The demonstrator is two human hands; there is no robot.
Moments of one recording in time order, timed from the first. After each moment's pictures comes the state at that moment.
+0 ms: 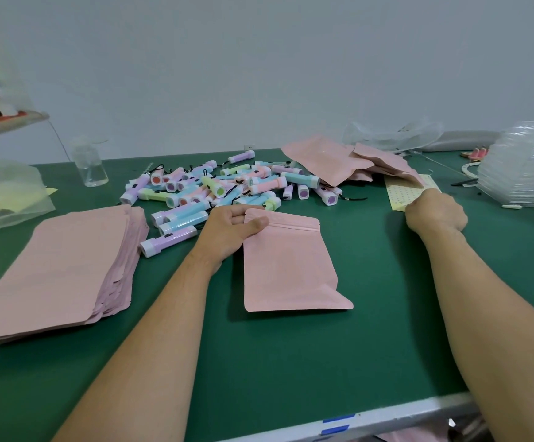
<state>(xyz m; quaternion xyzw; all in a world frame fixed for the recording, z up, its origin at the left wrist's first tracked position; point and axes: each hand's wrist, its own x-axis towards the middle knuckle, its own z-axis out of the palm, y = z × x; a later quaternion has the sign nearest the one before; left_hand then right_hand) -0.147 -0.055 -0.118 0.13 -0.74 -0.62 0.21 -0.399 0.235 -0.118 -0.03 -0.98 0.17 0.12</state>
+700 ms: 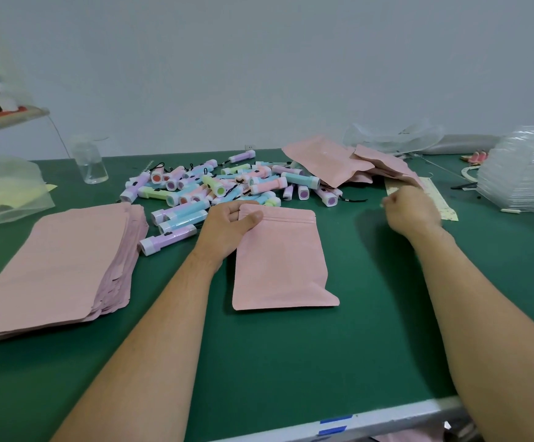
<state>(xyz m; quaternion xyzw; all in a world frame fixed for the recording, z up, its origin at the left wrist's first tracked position) -0.152 -0.055 -0.120 0.16 -0.74 -0.60 0.26 -0.361 0.209 -0.098 0.10 -0.96 0.25 0.11</state>
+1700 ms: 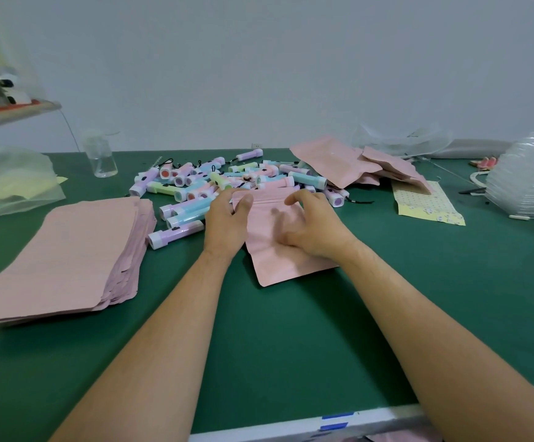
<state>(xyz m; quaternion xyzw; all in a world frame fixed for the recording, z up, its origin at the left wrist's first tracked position) -0.154 -0.048 -0.120 0.21 -0.75 -0.49 0.39 -0.237 0.112 -0.091 0.37 -0.85 0.37 -0.06</state>
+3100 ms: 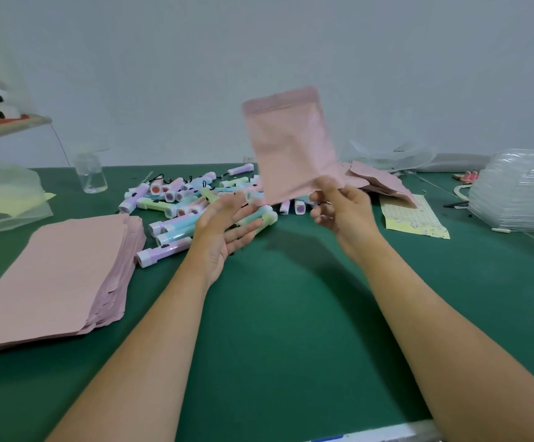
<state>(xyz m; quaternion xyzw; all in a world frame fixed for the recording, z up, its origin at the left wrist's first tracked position) -0.145 -0.053 -0.110 0.09 -0.53 -0.80 0.26 -0.286 0.138 -0.075 0.23 -0.57 0.78 -0.12</state>
